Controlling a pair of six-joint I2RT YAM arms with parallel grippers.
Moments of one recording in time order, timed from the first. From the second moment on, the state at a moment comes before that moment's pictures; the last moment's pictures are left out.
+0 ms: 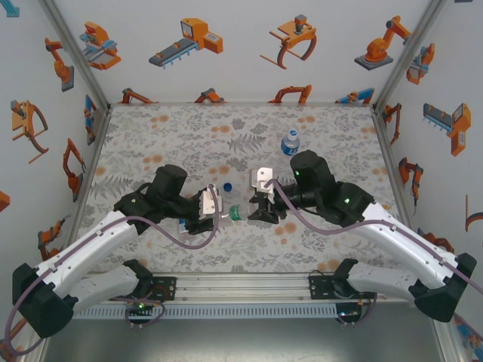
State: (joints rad) left arm -0.73 1.00 0.82 -0.59 0.59 0.70; right arm 0.87 1.05 1.09 -0.57 -0.59 -0.44
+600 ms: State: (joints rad) left arm -0.73 1.00 0.82 -0.62 0.58 0.71; right arm 0.89 1.01 1.00 -0.46 -0.48 -0.12
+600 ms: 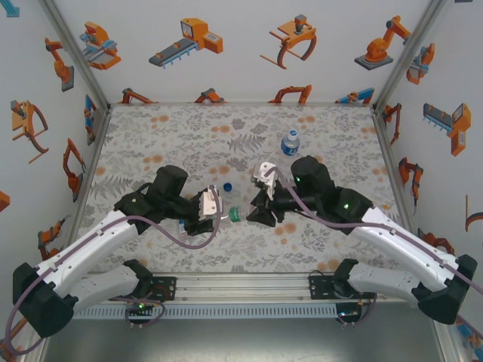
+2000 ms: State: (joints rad) left arm -0.73 0.98 0.81 -0.55 0.60 0.71; right arm 0.75 0.84 0.94 -0.38 -0.22 0.71
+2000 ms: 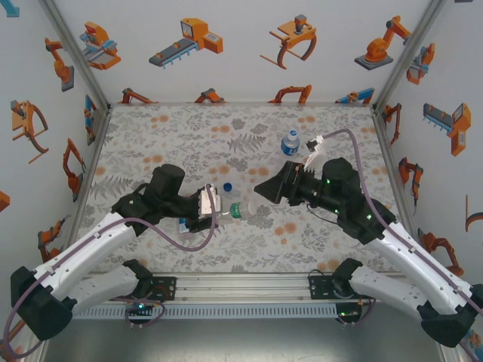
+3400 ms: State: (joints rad) left arm -0.73 0.99 0.81 -0.56 0.60 0.71; right arm 0.80 0.97 0.94 -0.35 -0.70 -0.36
